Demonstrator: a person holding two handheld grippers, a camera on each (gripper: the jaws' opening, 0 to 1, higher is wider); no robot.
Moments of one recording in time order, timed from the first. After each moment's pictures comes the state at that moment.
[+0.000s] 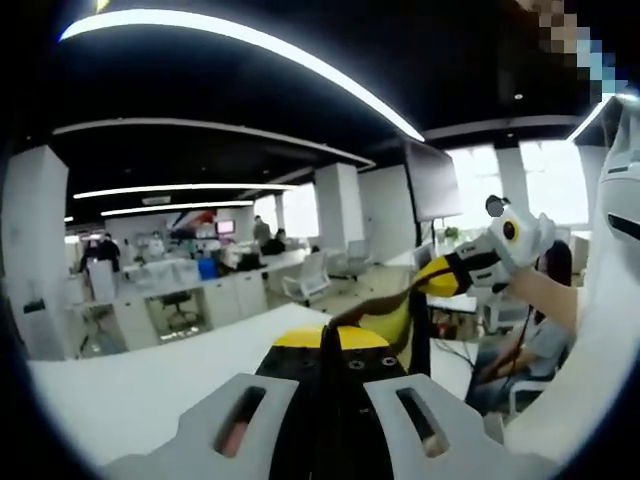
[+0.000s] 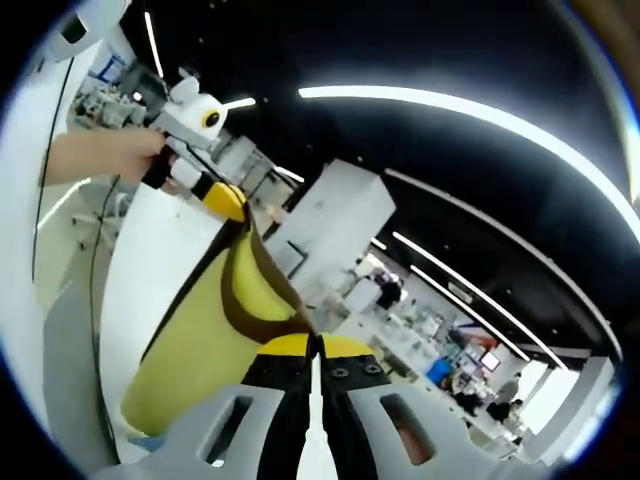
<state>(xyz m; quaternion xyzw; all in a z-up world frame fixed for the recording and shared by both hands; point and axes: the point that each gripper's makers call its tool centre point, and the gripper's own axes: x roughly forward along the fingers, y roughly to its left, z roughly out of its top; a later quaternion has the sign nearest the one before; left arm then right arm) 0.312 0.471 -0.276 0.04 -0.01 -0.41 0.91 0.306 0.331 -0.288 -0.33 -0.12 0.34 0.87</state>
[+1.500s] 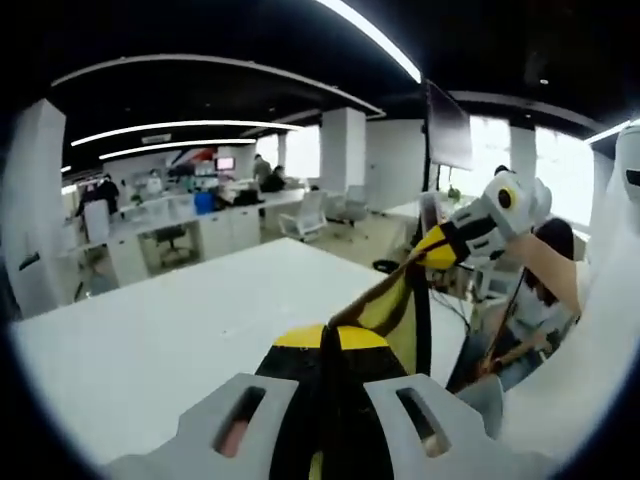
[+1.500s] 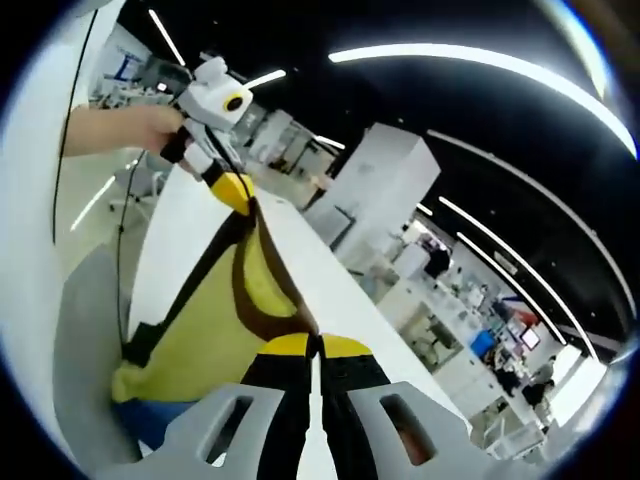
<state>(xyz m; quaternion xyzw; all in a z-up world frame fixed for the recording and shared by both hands) 0.351 0.477 -0.379 0.04 0.13 -0.40 0.90 0.348 0.337 -0.380 -0.34 -0.01 0.41 0.85</state>
